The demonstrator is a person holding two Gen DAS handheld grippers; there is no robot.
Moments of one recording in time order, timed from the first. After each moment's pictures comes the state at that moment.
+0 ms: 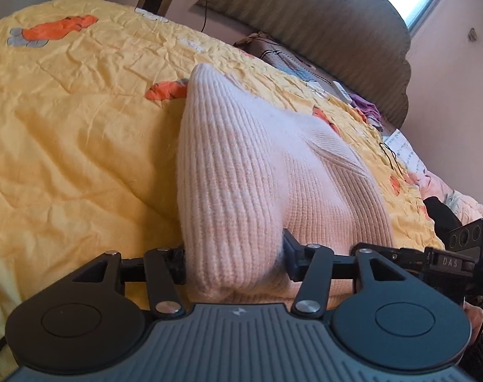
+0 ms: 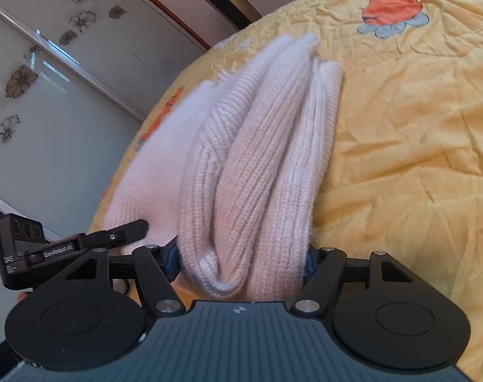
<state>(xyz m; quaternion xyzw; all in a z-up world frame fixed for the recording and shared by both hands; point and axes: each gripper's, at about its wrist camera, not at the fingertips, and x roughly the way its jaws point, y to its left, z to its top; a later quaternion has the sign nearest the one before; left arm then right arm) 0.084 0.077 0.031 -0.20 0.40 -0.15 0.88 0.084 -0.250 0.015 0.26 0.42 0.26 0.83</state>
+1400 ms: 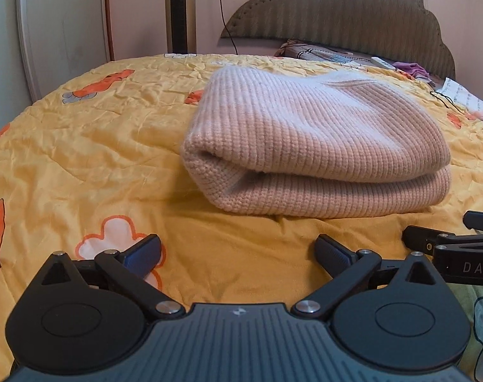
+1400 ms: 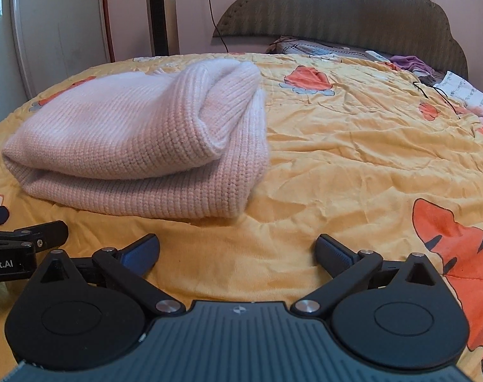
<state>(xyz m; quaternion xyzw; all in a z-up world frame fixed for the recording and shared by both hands) -0.003 0.016 0.006 -0.01 0.35 -0.01 0.94 -0.019 -0.168 0.005 0.01 0.35 -0.01 0.94</state>
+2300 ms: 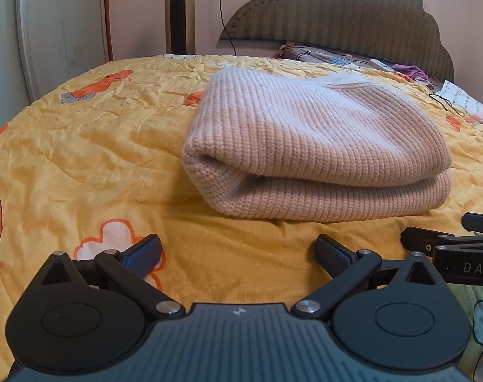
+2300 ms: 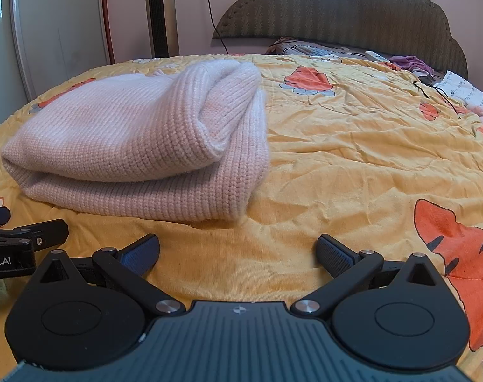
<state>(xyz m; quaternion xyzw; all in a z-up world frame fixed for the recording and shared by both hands) 0.000 0.016 0.009 -0.01 0.35 -0.01 0.94 -0.017 -0.167 0.005 0.01 0.35 -0.01 0.94</state>
